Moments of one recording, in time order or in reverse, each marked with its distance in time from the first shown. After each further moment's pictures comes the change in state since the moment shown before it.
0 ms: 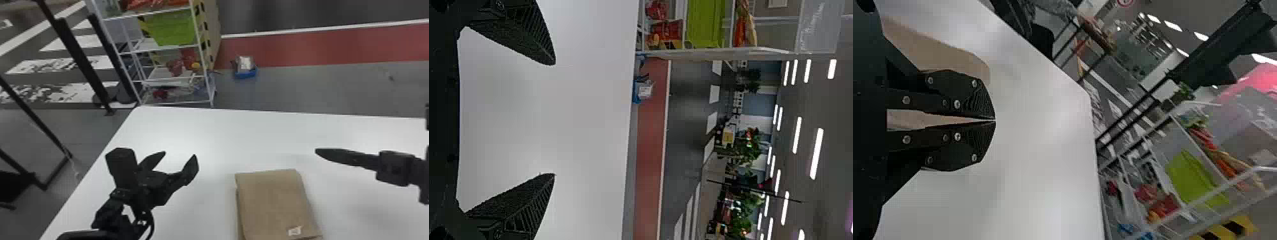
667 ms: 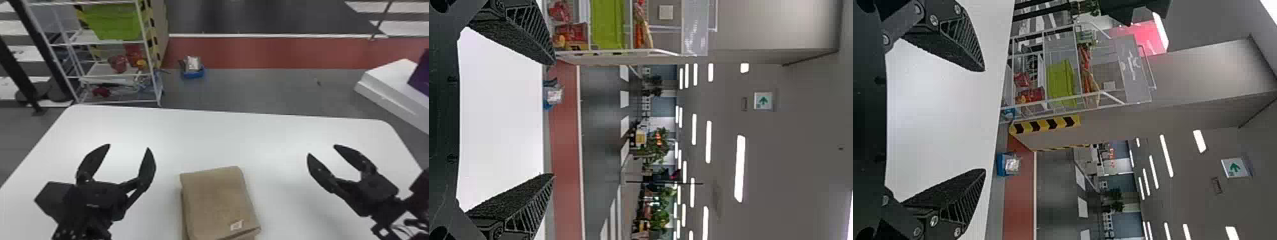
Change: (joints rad) left arm 0.118 0.000 -0.163 0.091 -0.071 -0.534 0.187; right arm 0.448 0.094 -0.150 -0.101 0.067 -0.939 -0.247
